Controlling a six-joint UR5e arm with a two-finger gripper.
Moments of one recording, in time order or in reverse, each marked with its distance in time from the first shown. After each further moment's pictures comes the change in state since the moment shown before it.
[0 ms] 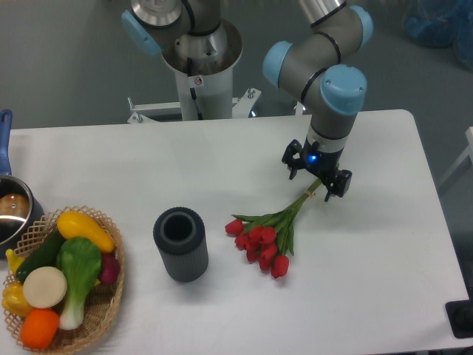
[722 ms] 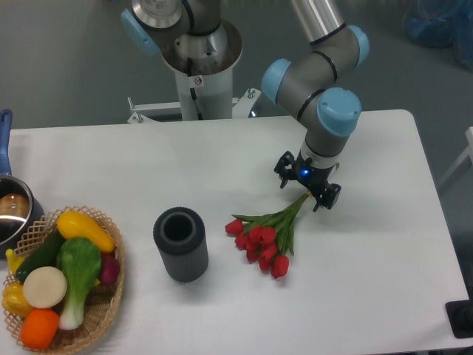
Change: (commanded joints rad) arm -0.015 -0.055 0.017 0.012 -0.018 -0.002
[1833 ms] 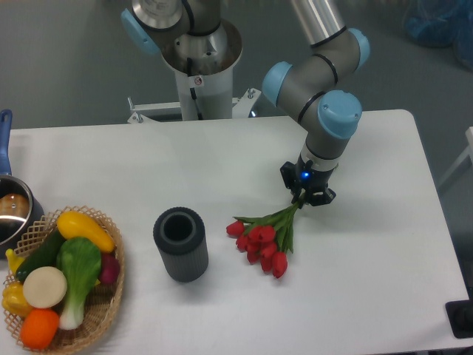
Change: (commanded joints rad) arm 0.003 -0.002 0.006 0.012 0.000 -0.006
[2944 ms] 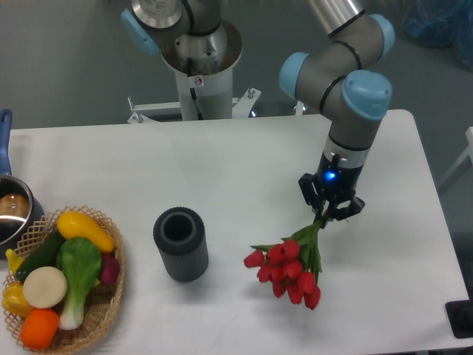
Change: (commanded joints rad) arm 0.005 0.017 0.265 -0.002 -0.333 -0.164
